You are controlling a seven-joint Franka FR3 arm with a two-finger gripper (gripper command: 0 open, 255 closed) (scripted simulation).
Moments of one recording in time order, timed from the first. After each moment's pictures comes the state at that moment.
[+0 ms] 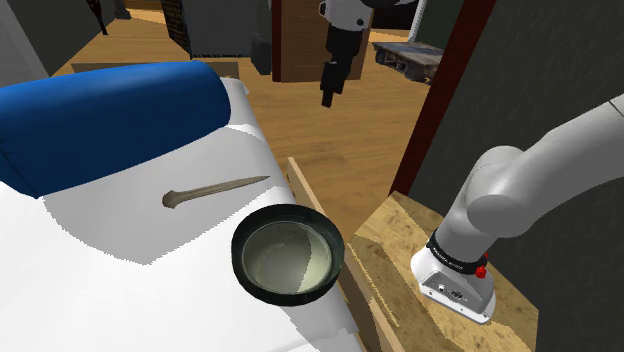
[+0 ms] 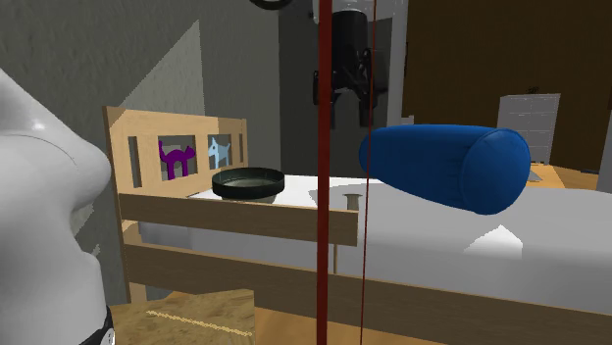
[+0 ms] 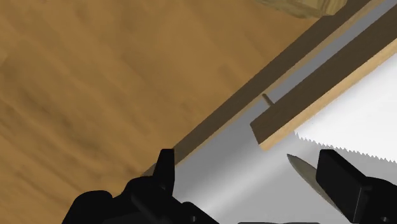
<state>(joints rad) 0.10 -0.51 0.03 -2.27 0.00 1.83 -0.20</state>
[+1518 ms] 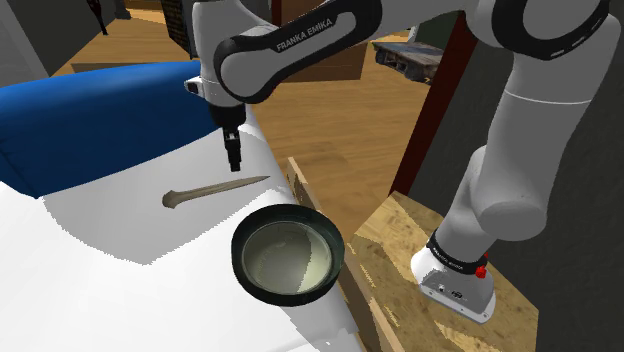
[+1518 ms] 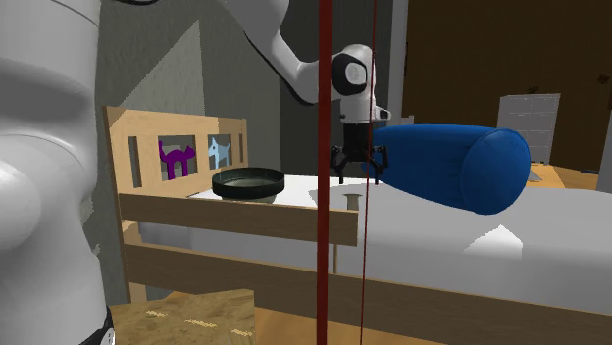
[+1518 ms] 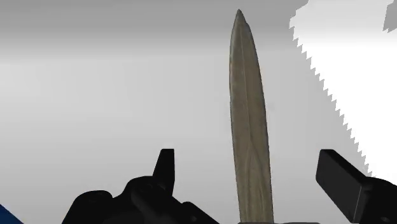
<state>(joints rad) 0.30 0.17 0.20 -1.92 -0.08 2.12 -0.51</state>
